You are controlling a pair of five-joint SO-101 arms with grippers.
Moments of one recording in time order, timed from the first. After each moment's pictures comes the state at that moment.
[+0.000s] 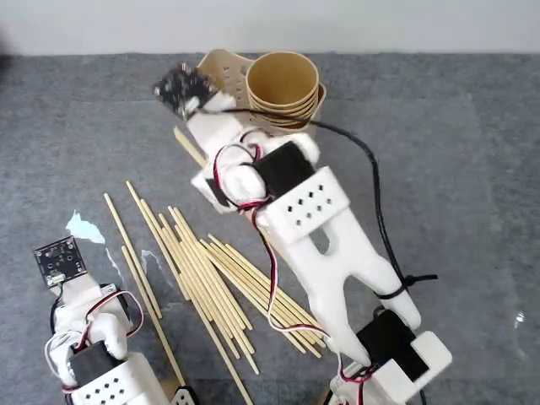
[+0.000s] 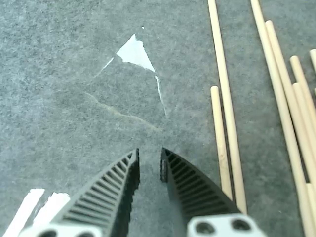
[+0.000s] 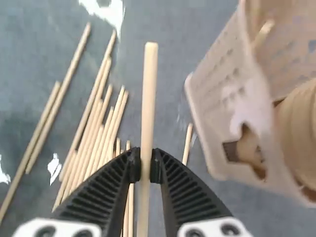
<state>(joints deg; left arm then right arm) -35.4 -96.6 95.9 65.7 3.4 -39.8 0.4 -24.4 82.7 10.8</state>
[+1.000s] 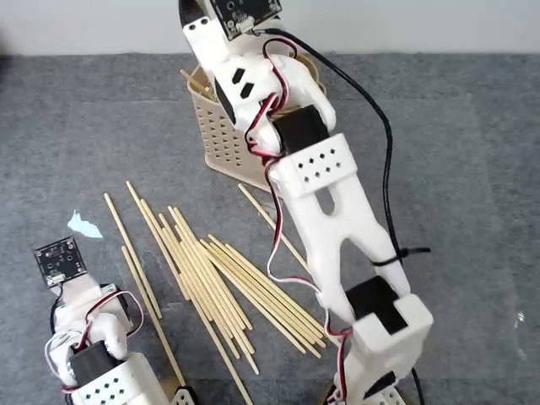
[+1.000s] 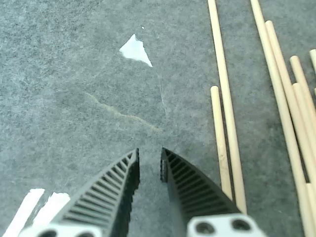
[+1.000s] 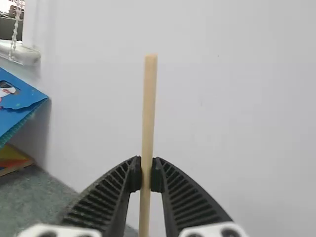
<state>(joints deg) -35.4 -96.6 95.9 65.7 3.4 -30.3 14.2 -34.5 24.3 10.8</state>
